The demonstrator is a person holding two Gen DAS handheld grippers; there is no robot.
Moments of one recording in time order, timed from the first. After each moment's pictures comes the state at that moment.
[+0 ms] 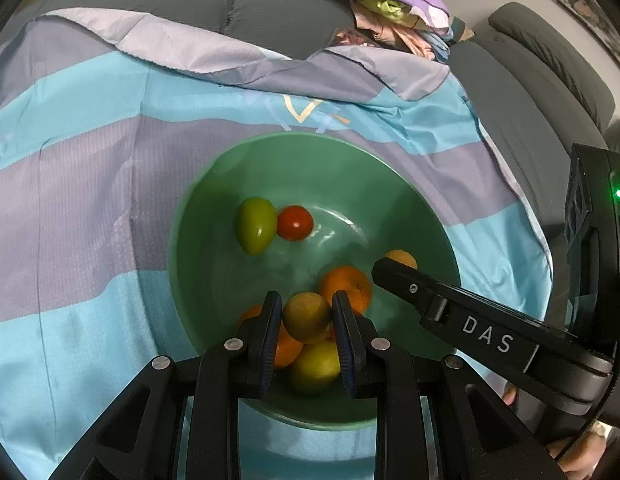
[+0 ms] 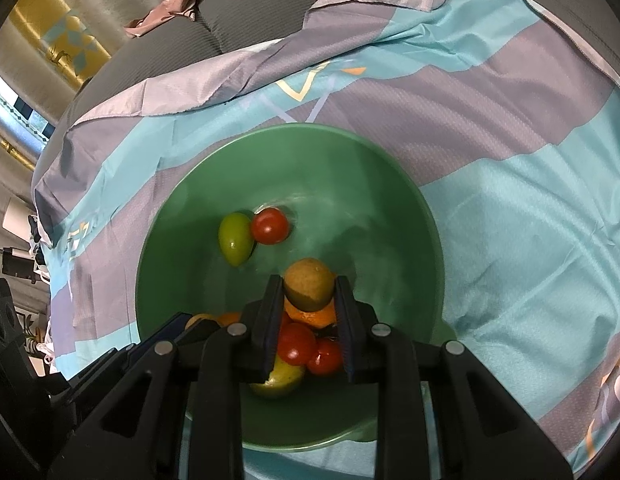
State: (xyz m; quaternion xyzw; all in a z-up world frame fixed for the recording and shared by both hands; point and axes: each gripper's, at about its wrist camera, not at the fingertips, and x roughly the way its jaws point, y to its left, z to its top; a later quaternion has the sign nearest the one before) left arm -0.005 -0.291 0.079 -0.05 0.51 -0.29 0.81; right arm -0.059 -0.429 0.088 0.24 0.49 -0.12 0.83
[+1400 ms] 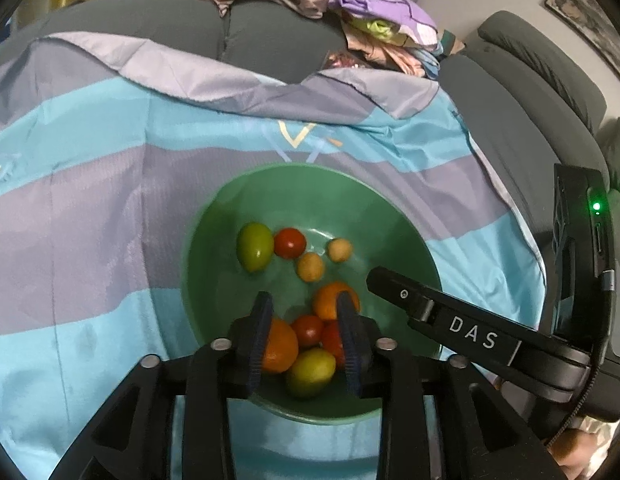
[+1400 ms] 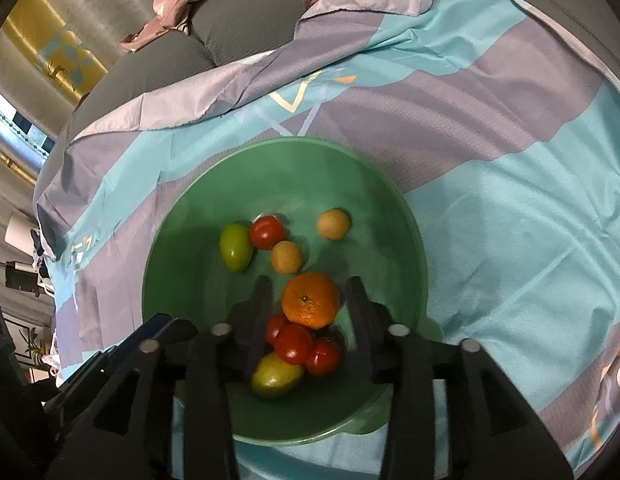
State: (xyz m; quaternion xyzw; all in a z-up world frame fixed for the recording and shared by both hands) left arm -0.012 -0.287 0.104 -0.05 0.48 -0.29 0.83; right arm -0.069 -0.434 0.099 0.25 0.47 -0.13 0.84
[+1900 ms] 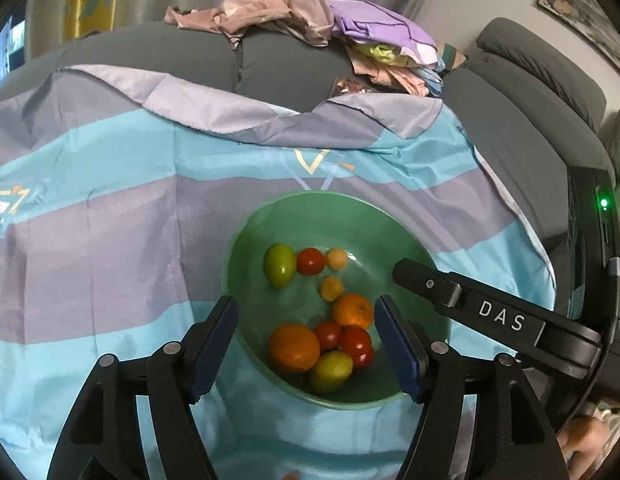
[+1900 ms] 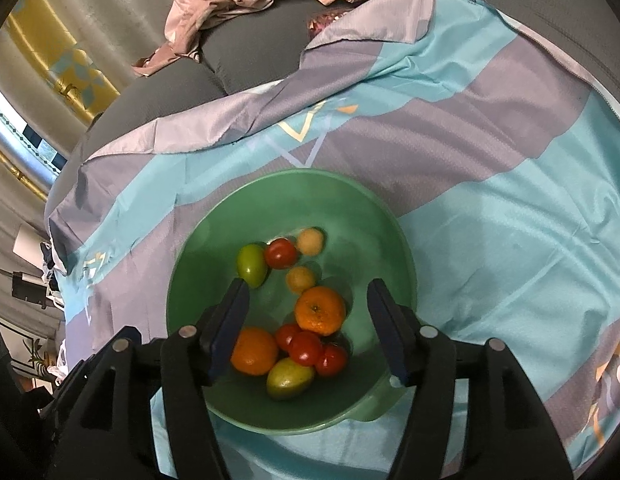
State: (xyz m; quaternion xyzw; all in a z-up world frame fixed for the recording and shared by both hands) left arm -0.024 -0.272 0.125 -0.03 0.44 -0.26 0.86; right arm -0.078 -0.431 0.120 0.25 0.44 -0.13 0.85
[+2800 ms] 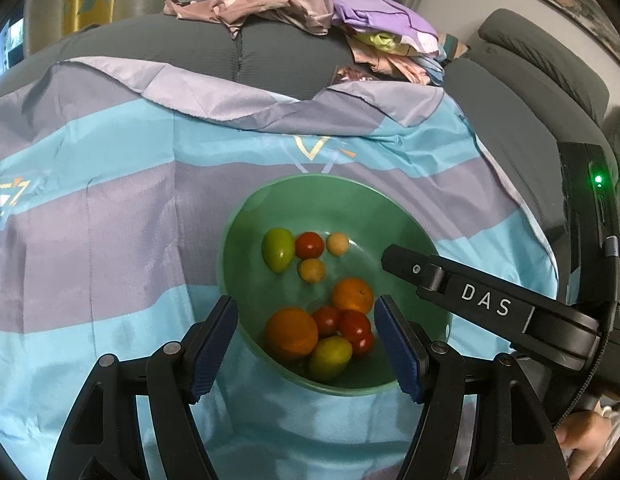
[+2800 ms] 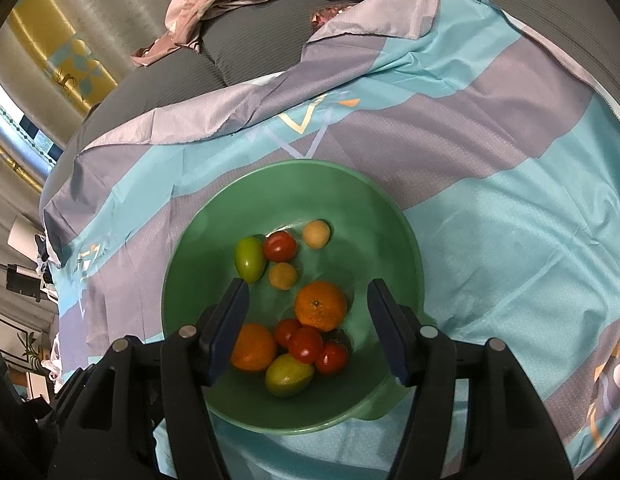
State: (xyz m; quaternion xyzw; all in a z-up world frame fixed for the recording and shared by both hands) left arm -0.028 -0.274 0.118 -0.02 0.46 -0.27 0.85; right arm -0.074 -0.427 0.115 0.24 0.45 -0.14 0.85
